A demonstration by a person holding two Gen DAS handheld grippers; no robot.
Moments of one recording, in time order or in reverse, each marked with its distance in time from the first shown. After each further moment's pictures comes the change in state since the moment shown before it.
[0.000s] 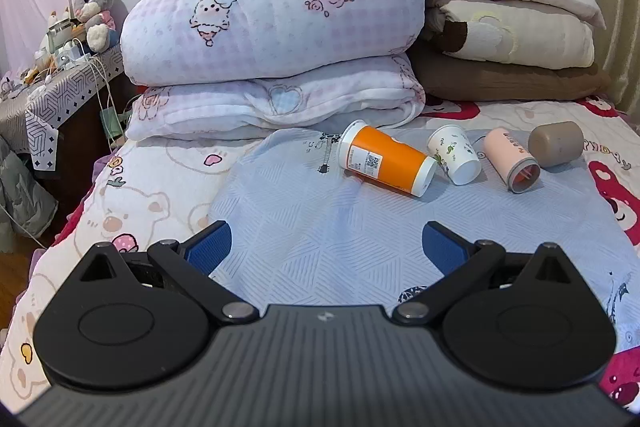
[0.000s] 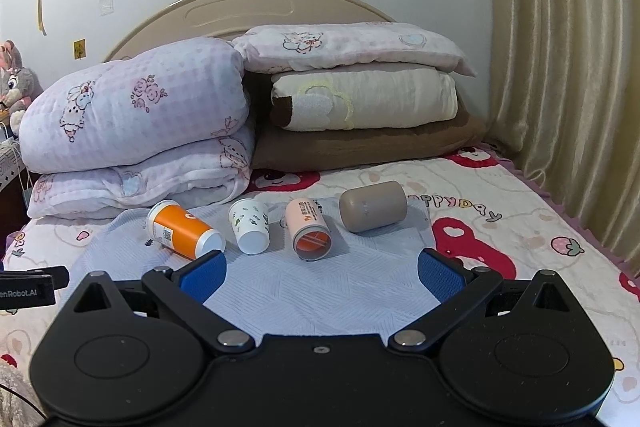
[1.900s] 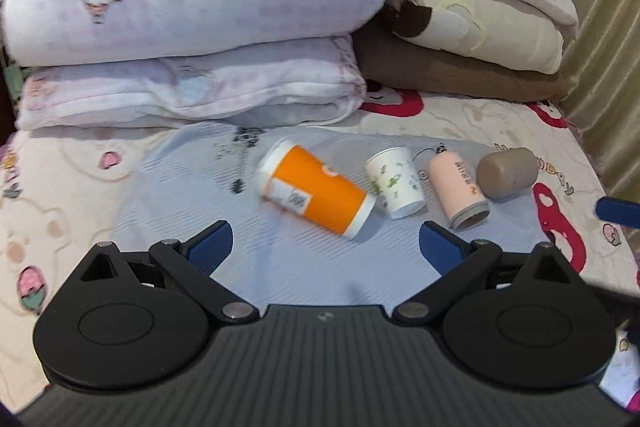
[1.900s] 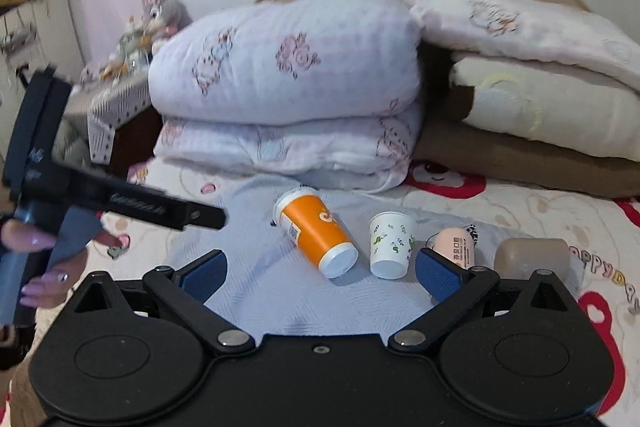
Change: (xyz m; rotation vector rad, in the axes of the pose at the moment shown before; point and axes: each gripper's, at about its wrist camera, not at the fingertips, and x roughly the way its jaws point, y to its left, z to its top) left arm 0.100 -0.002 0.136 -0.115 0.151 -0.345; right arm 0.105 0.046 0.100 -0.251 0.218 0.514
